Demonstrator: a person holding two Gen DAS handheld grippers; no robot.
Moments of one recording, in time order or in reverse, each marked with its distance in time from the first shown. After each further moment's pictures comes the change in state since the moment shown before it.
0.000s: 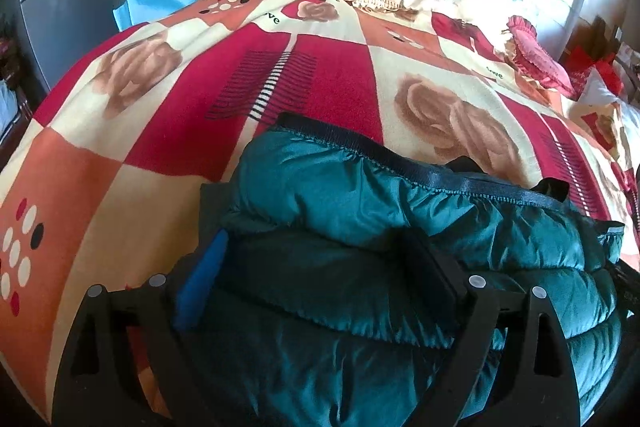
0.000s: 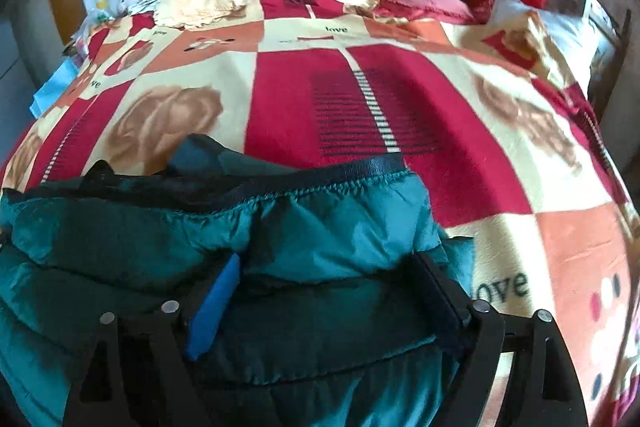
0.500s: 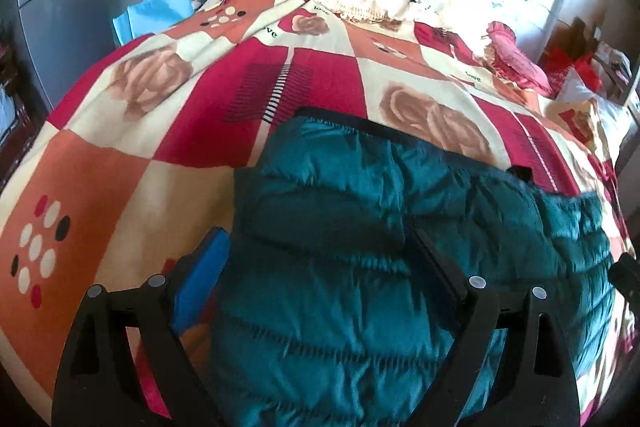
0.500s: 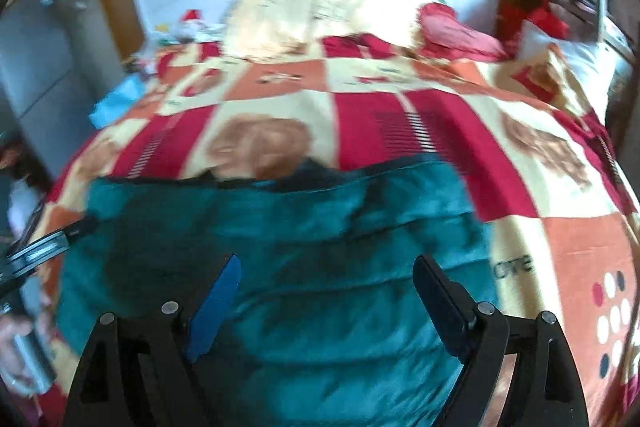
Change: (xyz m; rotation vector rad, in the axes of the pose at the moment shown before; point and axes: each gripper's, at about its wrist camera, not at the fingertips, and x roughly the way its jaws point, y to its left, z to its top) left arm -0.058 0.016 -0.018 0.035 -0.026 -0.053; right arm -0.107 0.043 -0.034 -0.069 -0.129 0.196
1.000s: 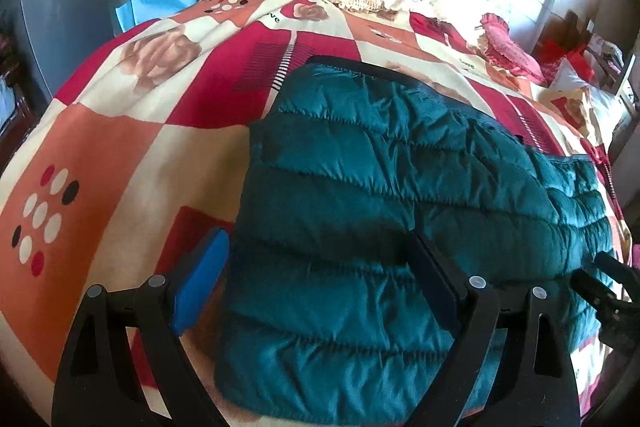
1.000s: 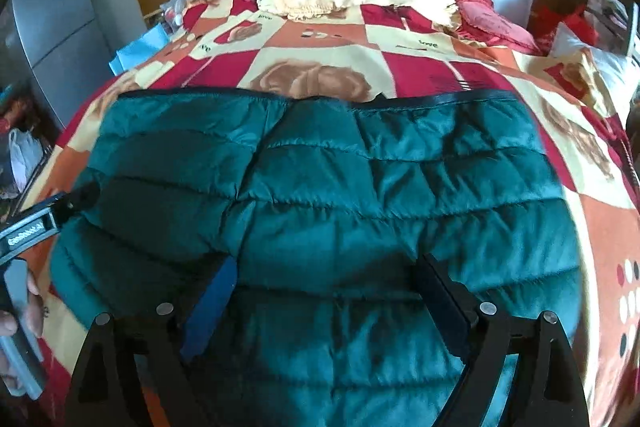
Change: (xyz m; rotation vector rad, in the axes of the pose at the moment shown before) left arm -0.020 0.014 -0.038 -0.007 0.018 -0.028; right arm 0.023 0.053 -0.046 -0.076 0.100 -0.007
